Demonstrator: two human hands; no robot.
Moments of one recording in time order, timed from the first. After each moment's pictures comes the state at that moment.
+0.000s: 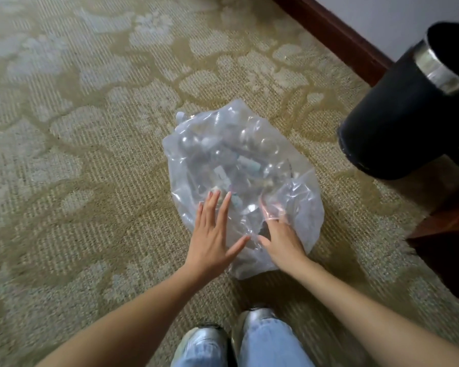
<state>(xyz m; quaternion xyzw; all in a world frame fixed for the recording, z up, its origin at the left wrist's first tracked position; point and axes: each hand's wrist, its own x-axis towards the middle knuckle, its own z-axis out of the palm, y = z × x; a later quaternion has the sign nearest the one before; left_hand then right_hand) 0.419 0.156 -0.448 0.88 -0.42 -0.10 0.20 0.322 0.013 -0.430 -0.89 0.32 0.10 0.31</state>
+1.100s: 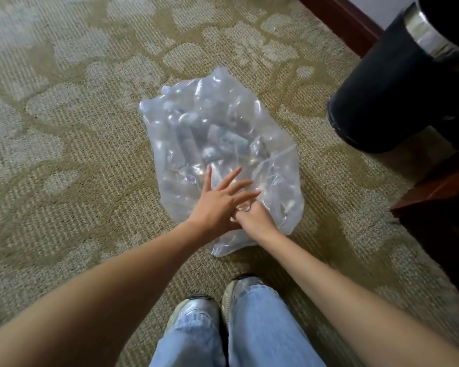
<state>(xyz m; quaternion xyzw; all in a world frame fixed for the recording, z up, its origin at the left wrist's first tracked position) 0.430 0.122 -0.430 0.78 -0.61 -0.11 0.07 0.334 0.043 -0.426 -0.75 0.43 0.08 0.50</state>
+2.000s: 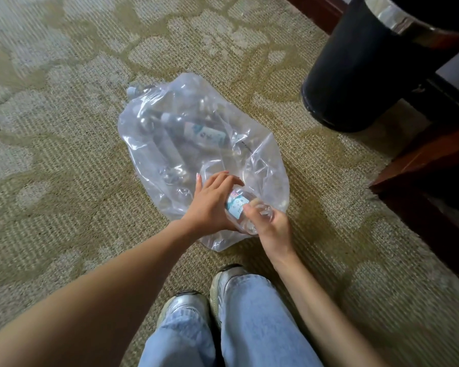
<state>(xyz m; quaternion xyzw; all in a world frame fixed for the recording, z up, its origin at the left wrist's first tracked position) 0.408 0.104 -0.435 0.77 -0.55 -0.22 0.26 0.265 0.044 -0.406 -0.57 0.50 -0.17 0.63</state>
